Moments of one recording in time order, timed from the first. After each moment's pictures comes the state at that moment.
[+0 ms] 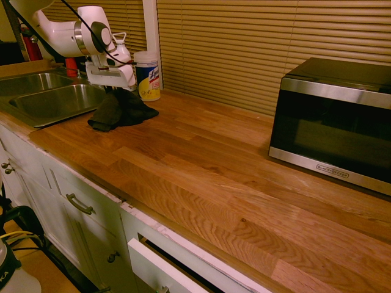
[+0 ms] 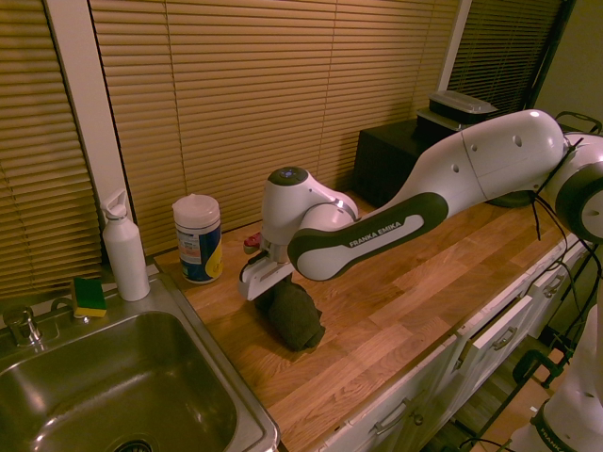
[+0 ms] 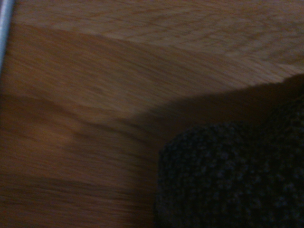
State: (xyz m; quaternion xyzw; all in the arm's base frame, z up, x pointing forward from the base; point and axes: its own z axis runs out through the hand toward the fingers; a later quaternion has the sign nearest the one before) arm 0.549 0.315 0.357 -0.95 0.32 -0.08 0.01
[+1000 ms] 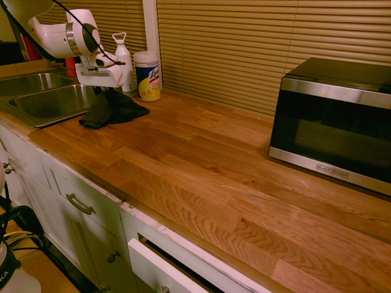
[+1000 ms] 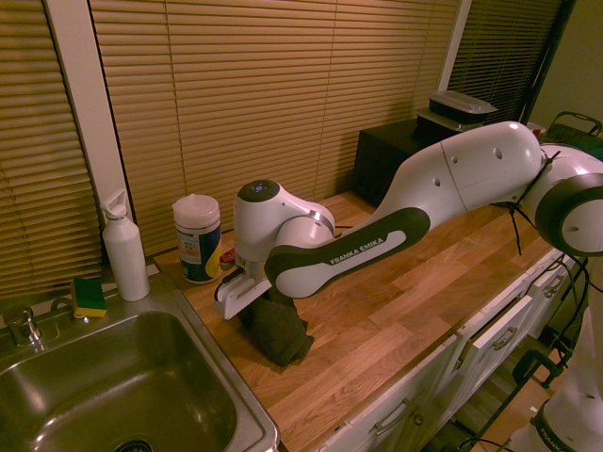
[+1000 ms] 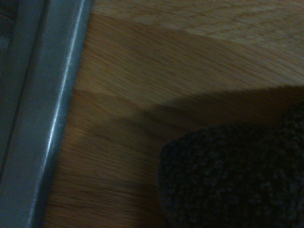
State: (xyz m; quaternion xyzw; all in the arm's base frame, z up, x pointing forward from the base) arm 0.549 0.359 0.347 -0.95 0.30 -0.08 -0.01
